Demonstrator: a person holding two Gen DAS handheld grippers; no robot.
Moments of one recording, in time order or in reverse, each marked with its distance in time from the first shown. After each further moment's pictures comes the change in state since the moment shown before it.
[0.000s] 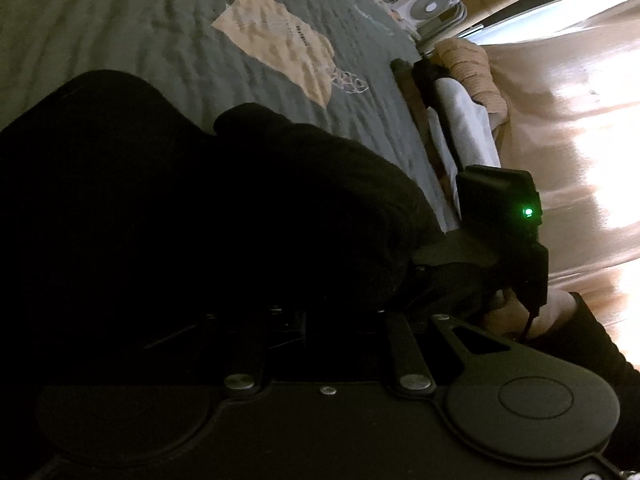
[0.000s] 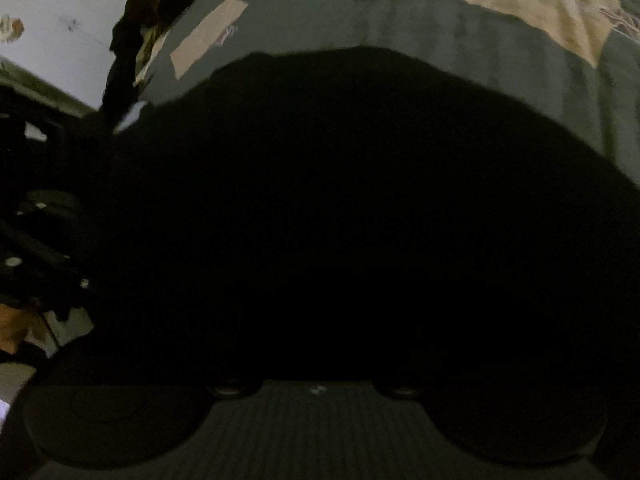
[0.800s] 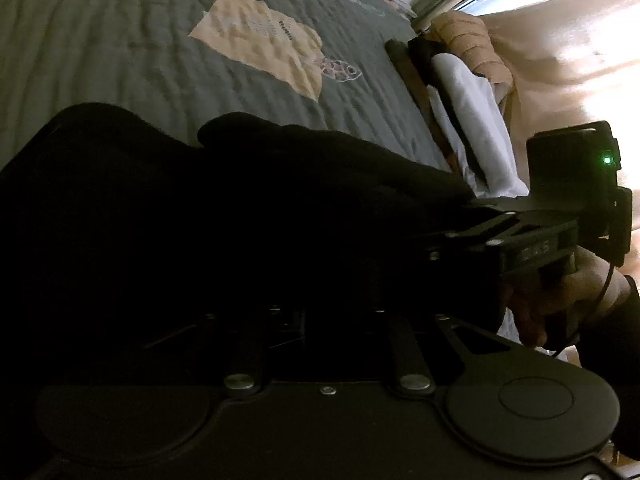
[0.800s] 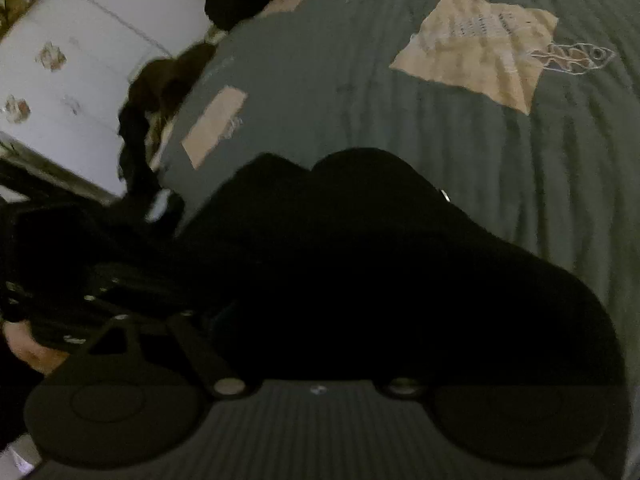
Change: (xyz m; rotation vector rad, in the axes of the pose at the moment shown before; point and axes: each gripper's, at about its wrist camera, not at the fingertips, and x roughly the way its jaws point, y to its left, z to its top) left arm 0.007 -0.022 0.007 0.102 0.041 0.067; right arm -0.073 -0.005 0.000 0.121 -0.195 0.039
